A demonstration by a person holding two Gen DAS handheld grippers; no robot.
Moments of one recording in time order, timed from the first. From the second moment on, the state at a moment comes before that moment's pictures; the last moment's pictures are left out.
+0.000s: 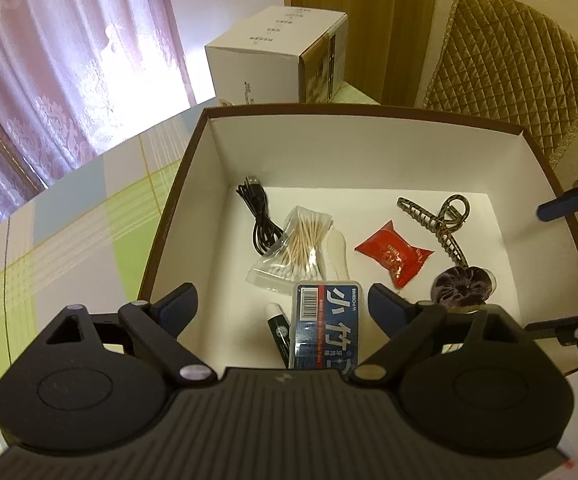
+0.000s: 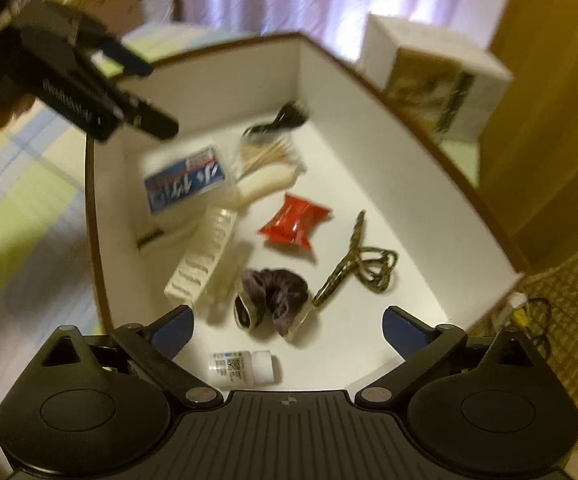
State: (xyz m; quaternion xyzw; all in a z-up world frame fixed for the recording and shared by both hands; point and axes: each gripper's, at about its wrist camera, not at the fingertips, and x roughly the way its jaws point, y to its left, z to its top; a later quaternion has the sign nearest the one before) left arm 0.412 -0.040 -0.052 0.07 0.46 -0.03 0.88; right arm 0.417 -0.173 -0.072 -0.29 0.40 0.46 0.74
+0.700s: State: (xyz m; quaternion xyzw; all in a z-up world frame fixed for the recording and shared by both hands) left arm 0.346 -0.024 -0.022 0.04 0.40 0.02 0.92; right arm 0.324 -0.193 -0.050 -0.12 0.36 0.31 0.87
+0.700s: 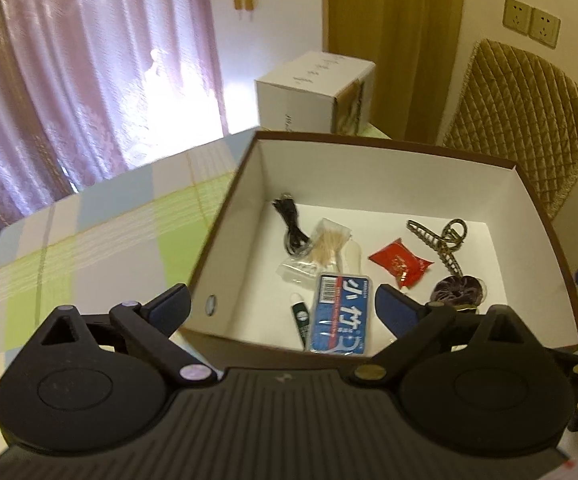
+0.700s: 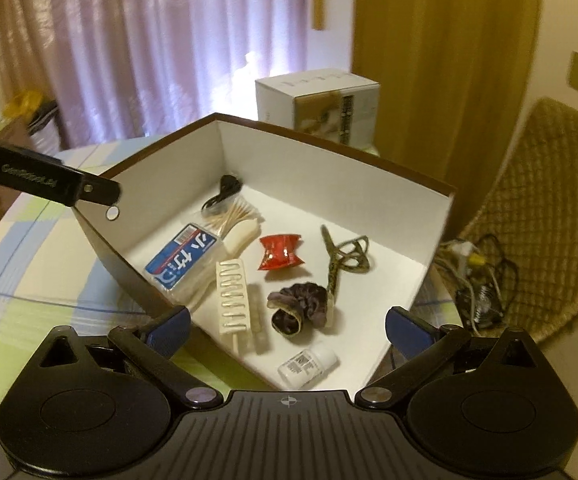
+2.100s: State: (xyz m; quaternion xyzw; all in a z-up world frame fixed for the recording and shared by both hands) left arm 0.177 -0.074 -0.004 0.04 0.43 0.03 0.90; right arm 0.229 -0.230 -0.033 -0.10 0.38 0.29 0.87
